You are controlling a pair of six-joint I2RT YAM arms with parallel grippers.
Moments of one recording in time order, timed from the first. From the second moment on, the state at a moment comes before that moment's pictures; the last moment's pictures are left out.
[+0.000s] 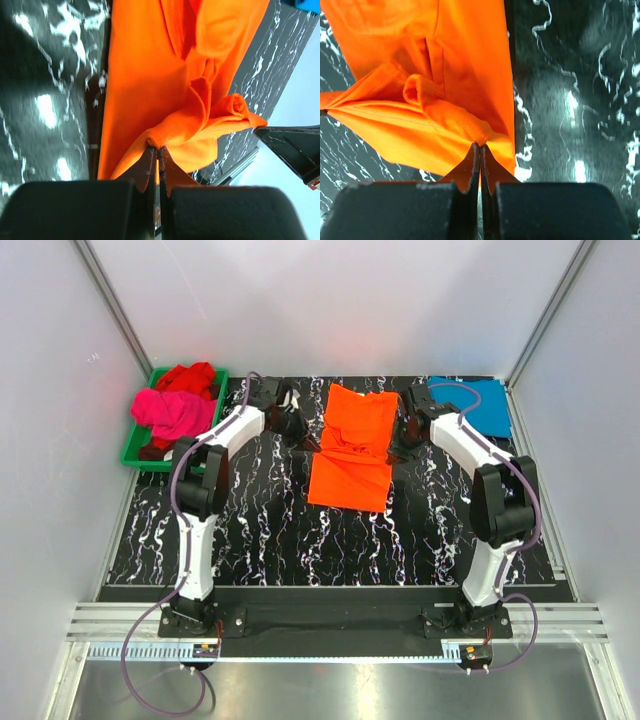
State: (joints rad) left arm -0.33 2.18 1.78 -0.61 0.55 -0.69; right arm 0.28 1.87 1.48 -0.73 -0.09 0.64
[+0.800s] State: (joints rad) left arm -0.31 2.28 1.83 -0.48 0.60 -0.73; right arm 0.21 2.03 1.62 -0.73 -0.18 0.58
